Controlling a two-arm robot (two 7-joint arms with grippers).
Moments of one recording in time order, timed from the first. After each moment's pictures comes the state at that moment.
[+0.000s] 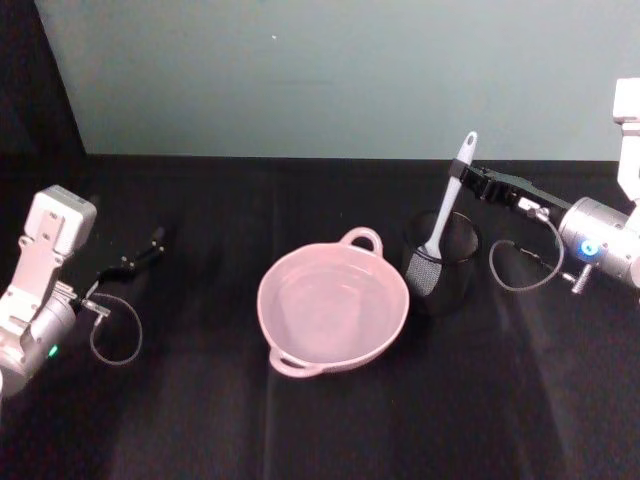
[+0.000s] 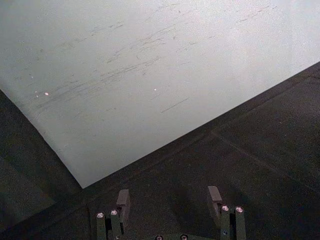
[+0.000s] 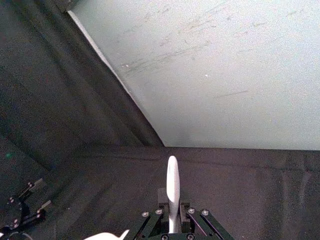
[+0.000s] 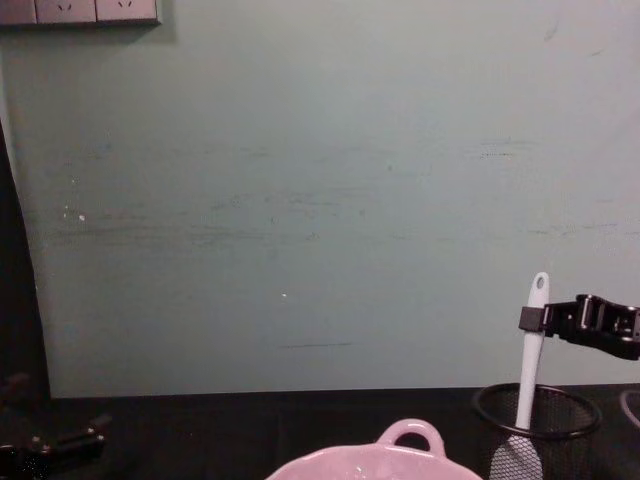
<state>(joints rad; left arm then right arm) -0.20 0.60 0.45 -1.41 -0.25 -0.12 0.03 0.55 0.48 -0.44 -1.11 0.96 0.25 0.51</state>
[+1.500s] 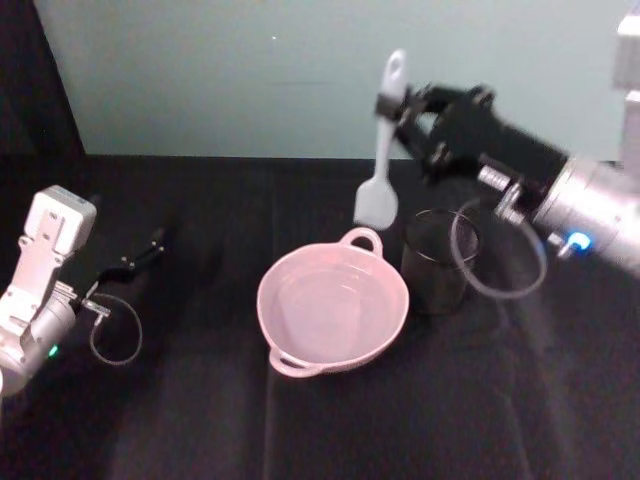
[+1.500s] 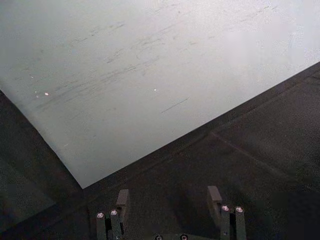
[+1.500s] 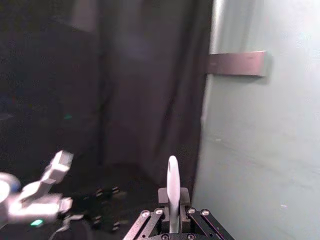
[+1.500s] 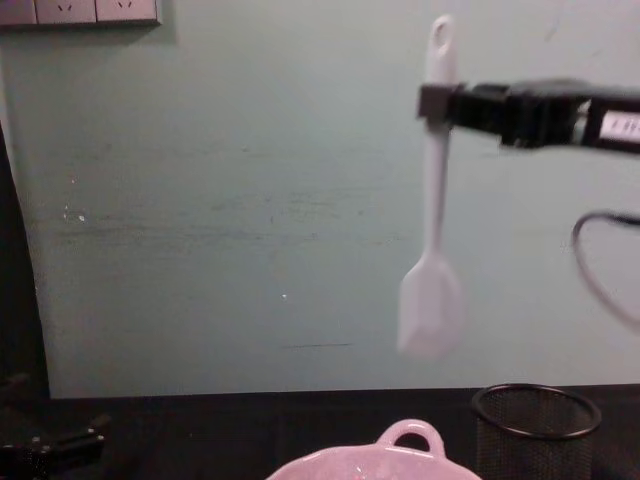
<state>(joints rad) -0.20 0.60 0.45 -1.41 -0.25 -0.12 0.03 0.39 0.61 -0.44 -1.73 0.61 0.00 0.51</state>
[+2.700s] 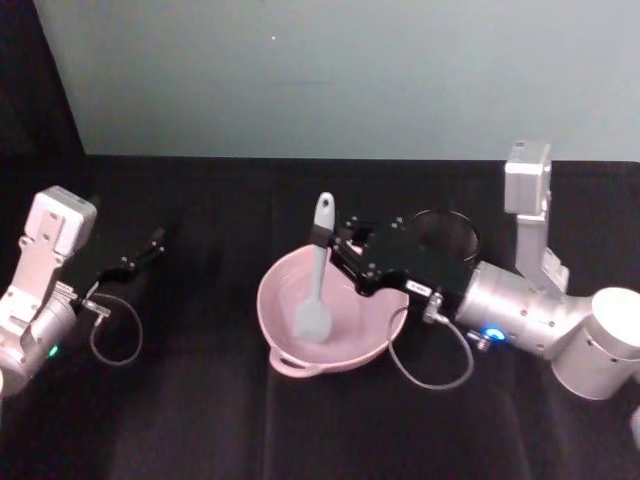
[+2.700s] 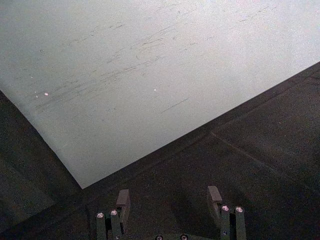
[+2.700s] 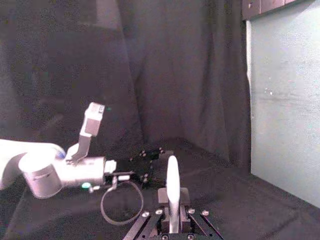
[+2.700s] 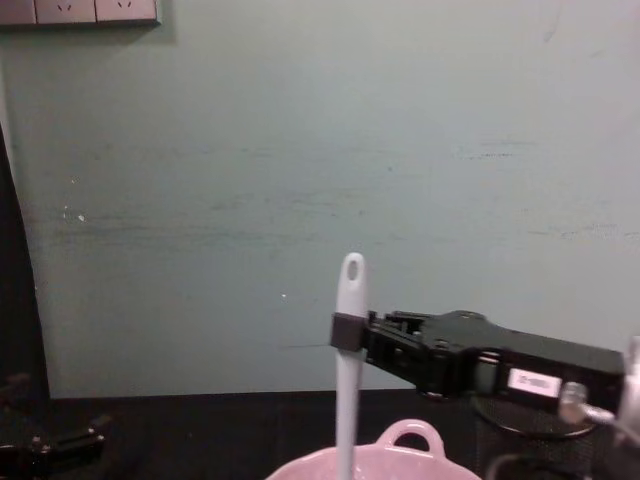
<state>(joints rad) -0.20 0.60 0.45 -1.41 -0.25 -0.12 0.03 0.37 0.44 -0.54 -1.41 0.63 -0.10 0.73</state>
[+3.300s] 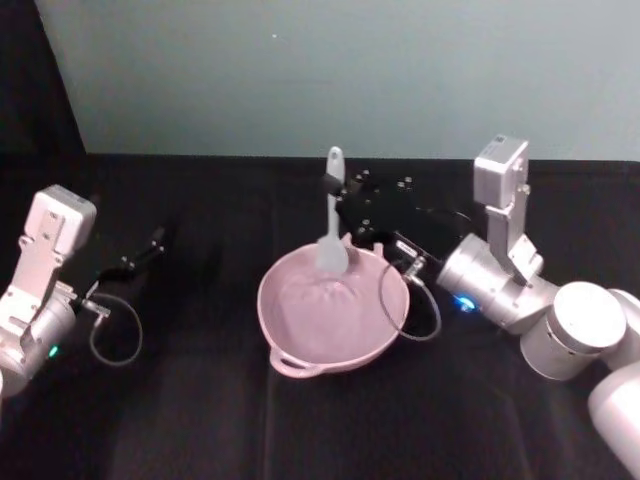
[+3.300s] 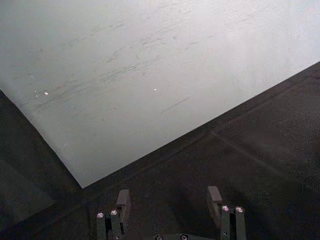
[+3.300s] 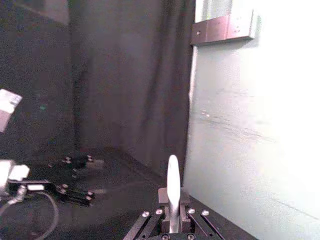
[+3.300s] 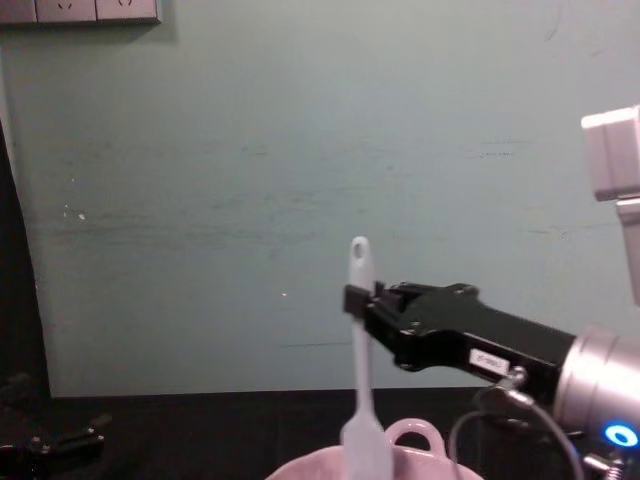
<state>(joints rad) -0.20 0.60 0.45 -1.41 -0.25 -0.12 0.03 0.44 0.31 -0.52 -1.21 0.42 -0.33 0.54</state>
